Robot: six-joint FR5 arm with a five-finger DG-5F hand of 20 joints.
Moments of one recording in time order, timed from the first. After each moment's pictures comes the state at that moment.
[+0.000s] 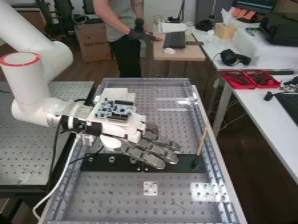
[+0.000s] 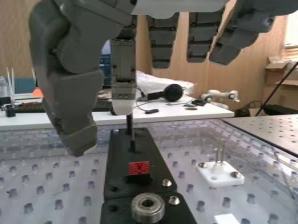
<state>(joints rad) 1.39 -1.99 -1.94 -2.46 -1.57 -0.79</state>
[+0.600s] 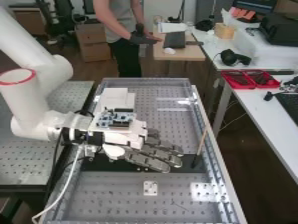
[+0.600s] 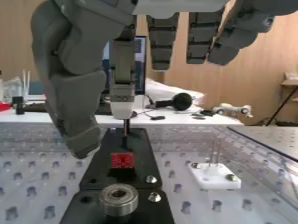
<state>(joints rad) 1.33 -2.05 -1.94 -2.35 -1.68 -0.84</state>
